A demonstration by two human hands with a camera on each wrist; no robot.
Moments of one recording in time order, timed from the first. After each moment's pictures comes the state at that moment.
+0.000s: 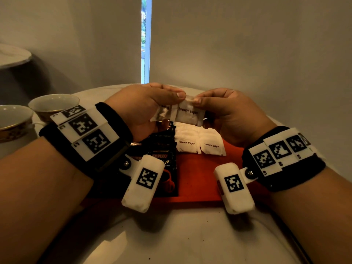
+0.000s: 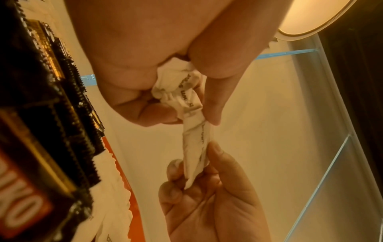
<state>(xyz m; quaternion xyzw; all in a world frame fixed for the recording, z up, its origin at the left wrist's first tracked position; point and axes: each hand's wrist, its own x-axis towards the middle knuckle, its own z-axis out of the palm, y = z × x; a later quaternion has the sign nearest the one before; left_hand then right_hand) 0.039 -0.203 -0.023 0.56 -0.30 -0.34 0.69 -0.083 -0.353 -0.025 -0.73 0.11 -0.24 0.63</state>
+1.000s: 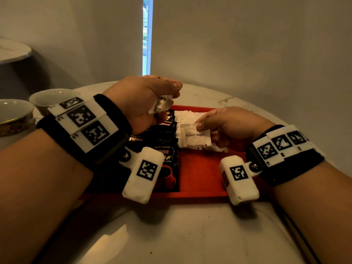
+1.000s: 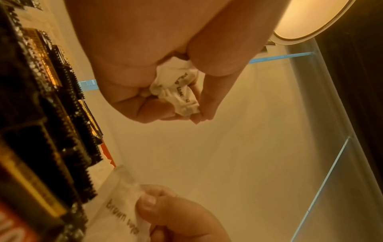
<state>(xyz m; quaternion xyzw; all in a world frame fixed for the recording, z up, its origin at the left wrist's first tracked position) 0.041 -0.204 -0.022 0.60 -0.27 -0.30 0.69 -0.085 -0.373 -0.041 -0.78 0.28 -0.05 0.56</state>
